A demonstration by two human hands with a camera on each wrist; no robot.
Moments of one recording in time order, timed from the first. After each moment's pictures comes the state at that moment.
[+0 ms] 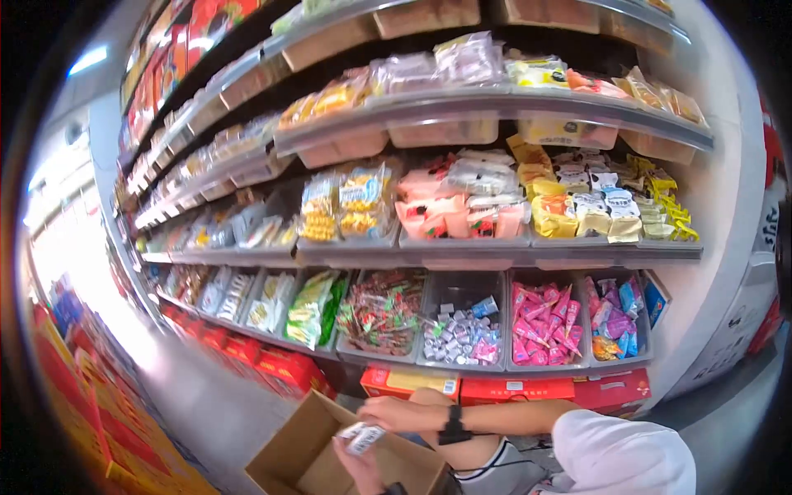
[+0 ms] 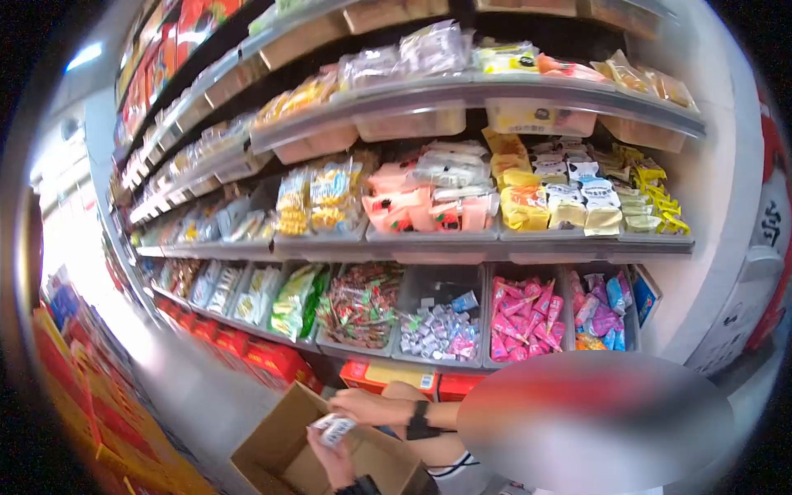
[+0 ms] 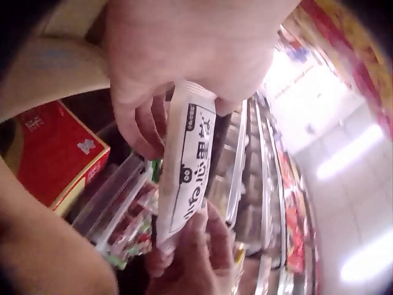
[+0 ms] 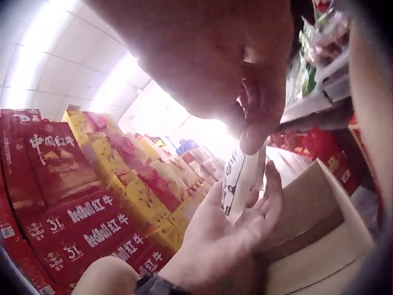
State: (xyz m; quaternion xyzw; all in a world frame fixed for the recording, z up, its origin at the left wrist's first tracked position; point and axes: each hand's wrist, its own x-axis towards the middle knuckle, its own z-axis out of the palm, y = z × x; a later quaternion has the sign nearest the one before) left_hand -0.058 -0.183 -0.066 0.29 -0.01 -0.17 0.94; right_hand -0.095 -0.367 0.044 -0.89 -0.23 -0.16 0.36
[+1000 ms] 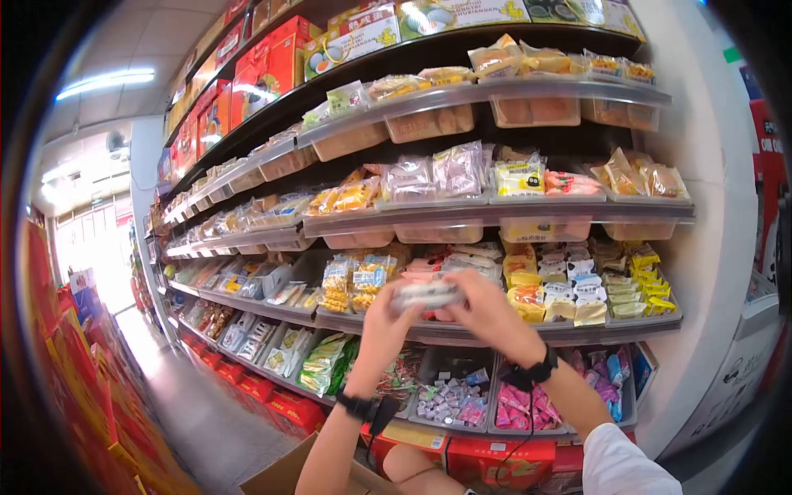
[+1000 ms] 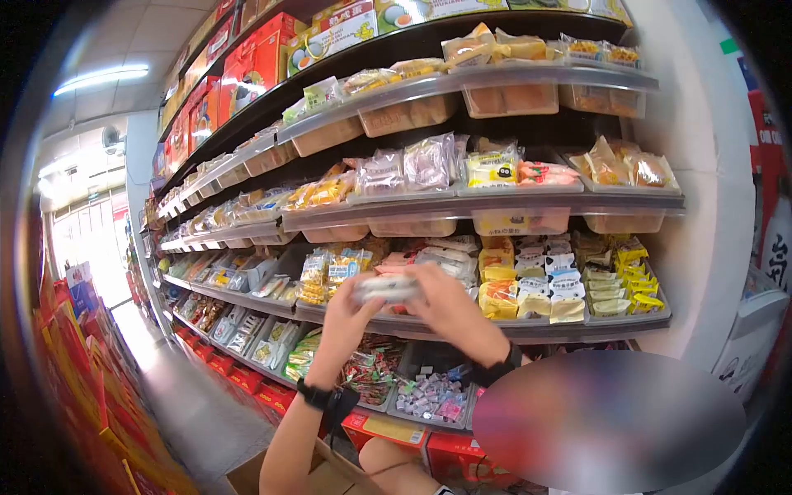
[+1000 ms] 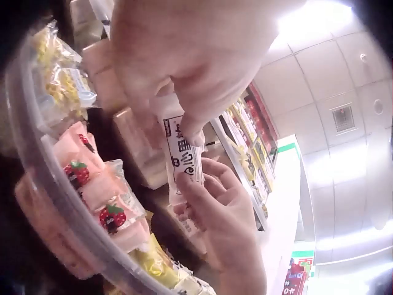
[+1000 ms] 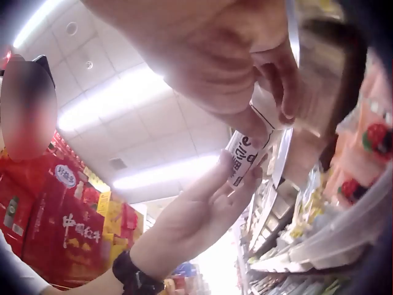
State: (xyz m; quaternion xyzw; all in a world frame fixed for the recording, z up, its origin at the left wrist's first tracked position) left_hand -0.099 -0.368 0.378 0.49 -0.58 0.04 0.65; right_hand -0.271 -0.503 0.401 -0.84 -0.05 -0.52 0.10
